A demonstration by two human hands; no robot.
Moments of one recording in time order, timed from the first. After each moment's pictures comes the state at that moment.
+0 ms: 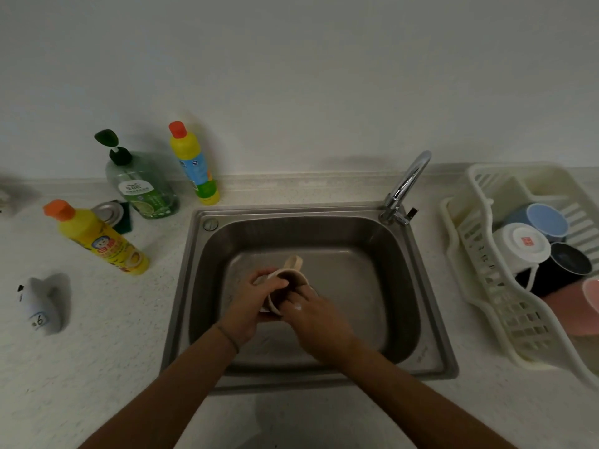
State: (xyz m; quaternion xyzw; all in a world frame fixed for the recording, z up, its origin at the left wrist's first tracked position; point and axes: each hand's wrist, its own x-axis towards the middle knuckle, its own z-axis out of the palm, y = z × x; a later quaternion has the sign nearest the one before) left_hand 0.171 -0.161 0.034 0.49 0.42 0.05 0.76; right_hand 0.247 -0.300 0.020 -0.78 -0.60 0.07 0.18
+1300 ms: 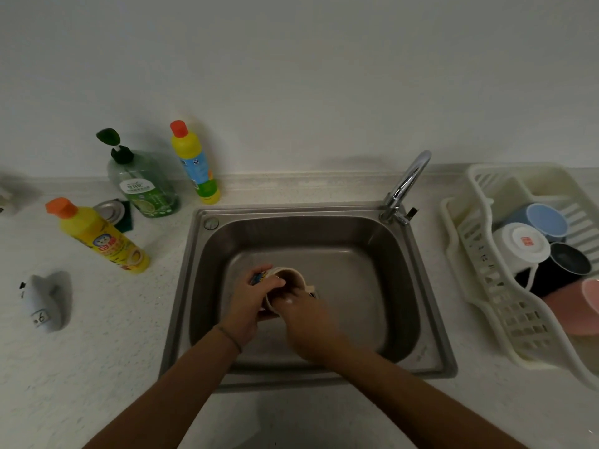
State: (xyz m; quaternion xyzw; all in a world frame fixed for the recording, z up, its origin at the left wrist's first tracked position) left_hand 0.170 -0.164 0.033 0.47 0.45 0.08 0.76; right_hand 0.236 -0.289 0.033 -0.80 -0.56 0.15 0.18
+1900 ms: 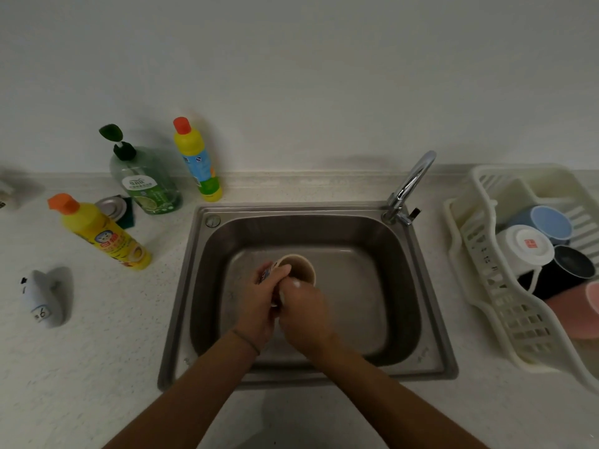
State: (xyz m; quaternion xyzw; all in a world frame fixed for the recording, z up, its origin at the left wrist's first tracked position) left_hand 0.181 -0.182 0.032 0.41 0.42 0.14 0.80; right_hand 0.228 -0.271 0.037 -0.83 -0.45 0.09 0.31
